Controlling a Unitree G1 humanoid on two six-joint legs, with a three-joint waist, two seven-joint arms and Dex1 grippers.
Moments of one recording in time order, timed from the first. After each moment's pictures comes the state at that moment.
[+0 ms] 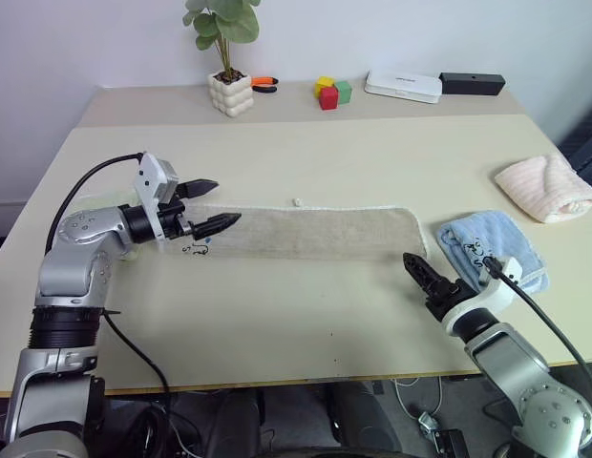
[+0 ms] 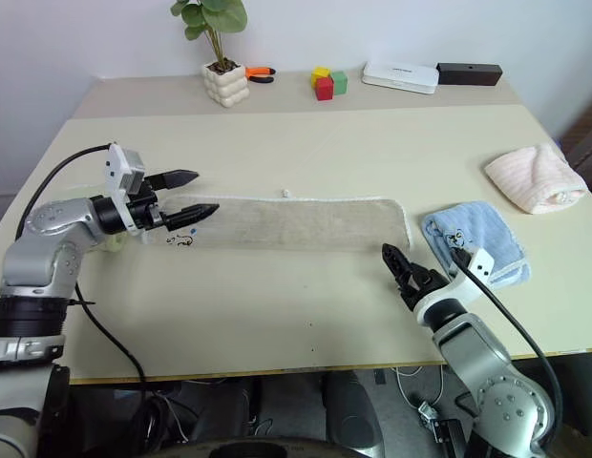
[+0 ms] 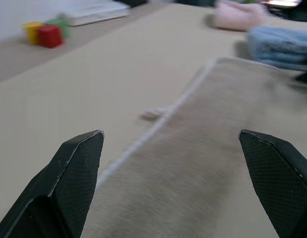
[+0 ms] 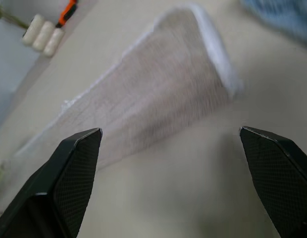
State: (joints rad) left arm -0.47 0.68 0.11 0.07 -0.46 0.36 -1.13; right arm 0.11 -0.13 -0.50 -0.56 1.23 0.92 -0.26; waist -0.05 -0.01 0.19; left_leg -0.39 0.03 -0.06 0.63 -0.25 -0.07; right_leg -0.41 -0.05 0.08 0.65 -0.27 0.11
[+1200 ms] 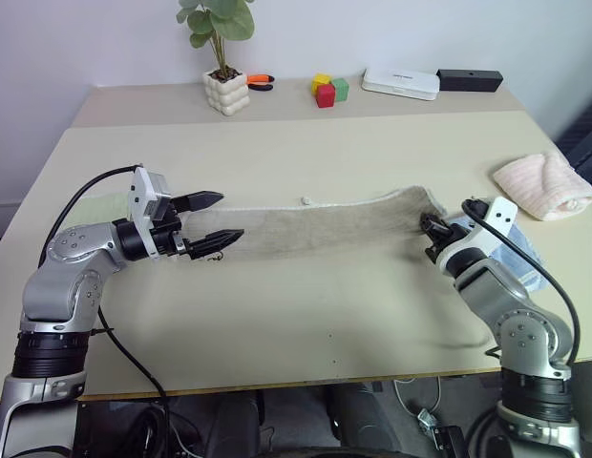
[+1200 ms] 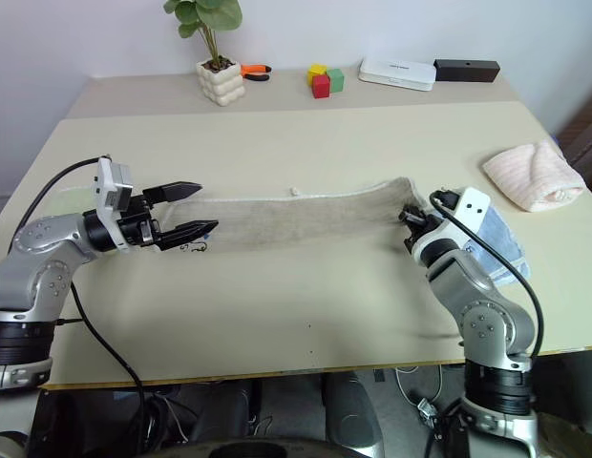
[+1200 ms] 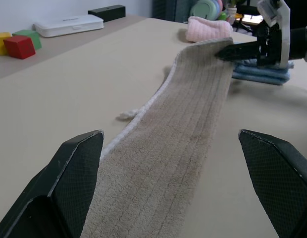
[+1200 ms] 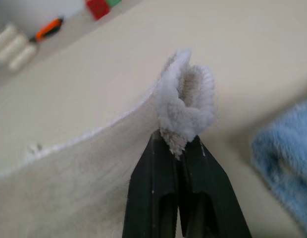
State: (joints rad) left arm -0.37 0.69 0.15 -0.06 -0.55 0.40 -1.08; right arm -0.21 -0.49 -0.21 -0.31 0.86 0.71 -0.11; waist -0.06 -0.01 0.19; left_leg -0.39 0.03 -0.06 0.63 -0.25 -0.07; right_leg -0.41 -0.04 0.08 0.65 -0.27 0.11
